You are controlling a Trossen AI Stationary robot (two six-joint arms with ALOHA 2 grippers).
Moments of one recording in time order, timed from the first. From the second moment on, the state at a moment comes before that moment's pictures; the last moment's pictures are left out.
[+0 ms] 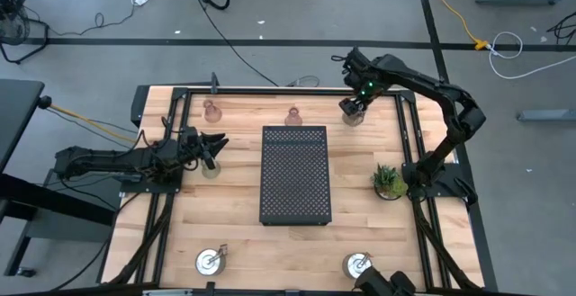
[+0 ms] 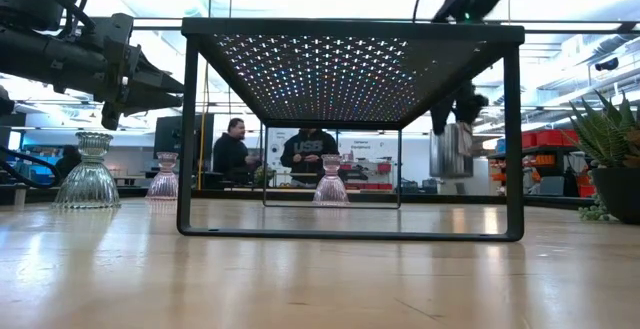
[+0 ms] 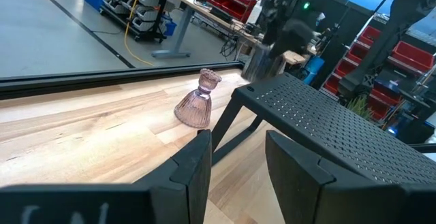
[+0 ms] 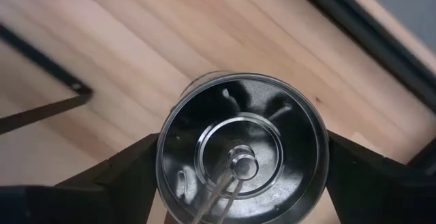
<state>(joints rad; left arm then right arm) 0.05 0.23 0.01 0.12 -0.50 -0.50 -0.78 1.65 1.40 -1.13 -0.03 0.10</state>
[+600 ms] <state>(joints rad) 0.05 0.23 0.01 0.12 -0.50 -0.50 -0.49 1.65 2.00 -1.58 -0.04 0.07</state>
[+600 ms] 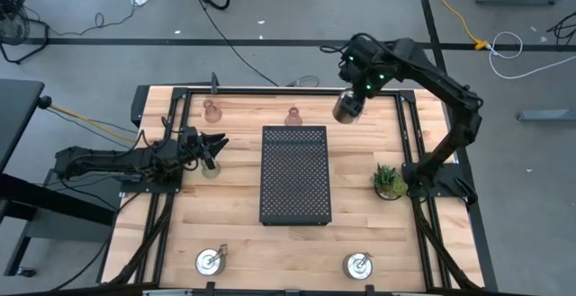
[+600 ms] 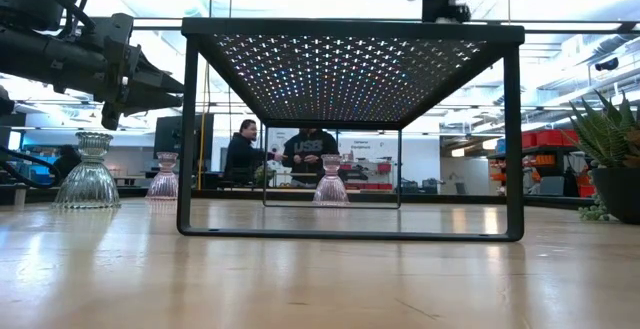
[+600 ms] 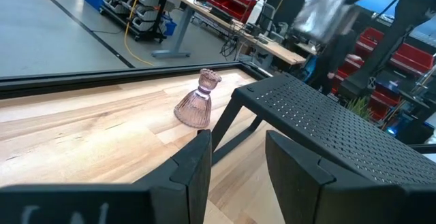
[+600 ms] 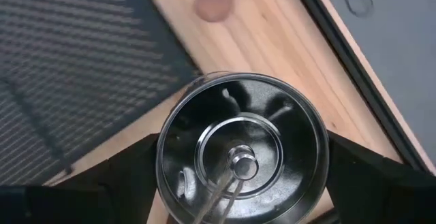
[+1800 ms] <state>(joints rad) 0.05 0.23 0.01 0.12 -0.55 -0.51 -0.17 1.84 2.10 -1.46 -0.07 0.30</state>
